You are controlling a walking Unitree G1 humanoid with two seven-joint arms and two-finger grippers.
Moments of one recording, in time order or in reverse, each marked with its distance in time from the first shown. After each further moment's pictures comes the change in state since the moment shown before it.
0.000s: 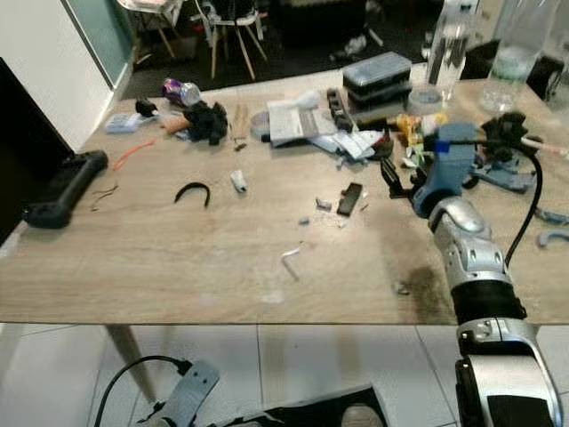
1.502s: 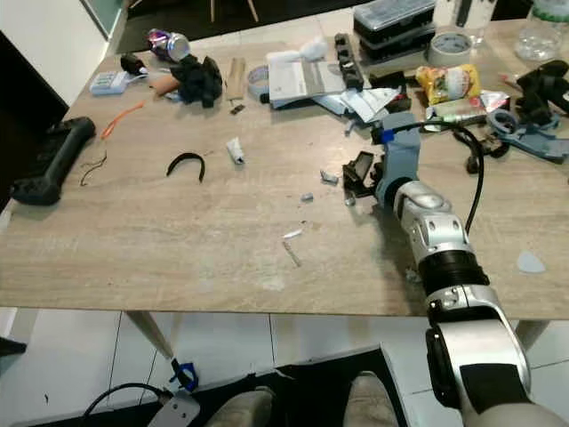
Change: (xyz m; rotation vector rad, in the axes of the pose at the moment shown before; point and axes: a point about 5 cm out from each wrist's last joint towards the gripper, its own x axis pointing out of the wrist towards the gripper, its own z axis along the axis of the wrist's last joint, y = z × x) left arm -0.016 0.003 -0.050 0.042 0.082 -0.061; right arm 0.027 0.028 0.001 -0.035 0.206 0.002
